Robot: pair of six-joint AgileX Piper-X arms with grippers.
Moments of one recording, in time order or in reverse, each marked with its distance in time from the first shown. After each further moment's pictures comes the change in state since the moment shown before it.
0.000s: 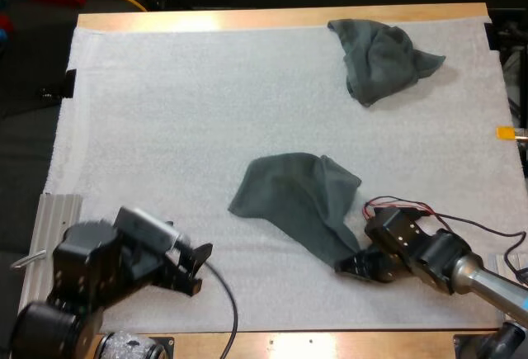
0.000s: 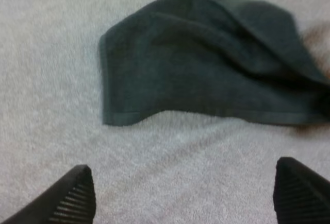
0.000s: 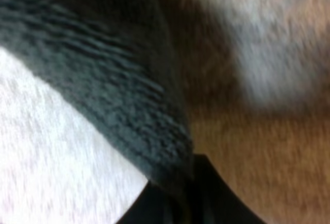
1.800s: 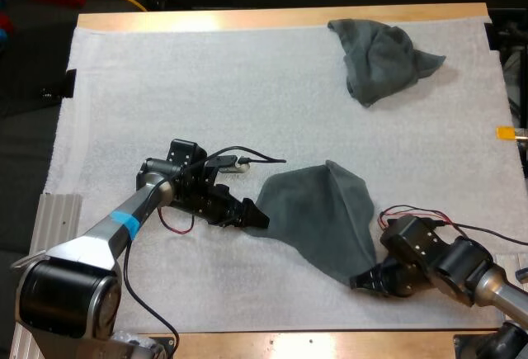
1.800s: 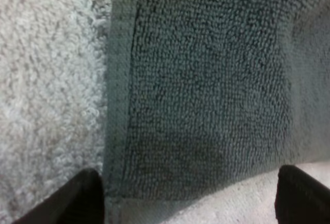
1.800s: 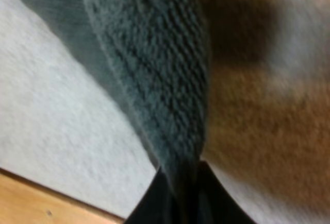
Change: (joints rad) left arm 0.000 1.109 -0.004 -0.439 0.422 -0.013; right arm 0.000 -0.141 0.000 0.167 -0.029 -0.029
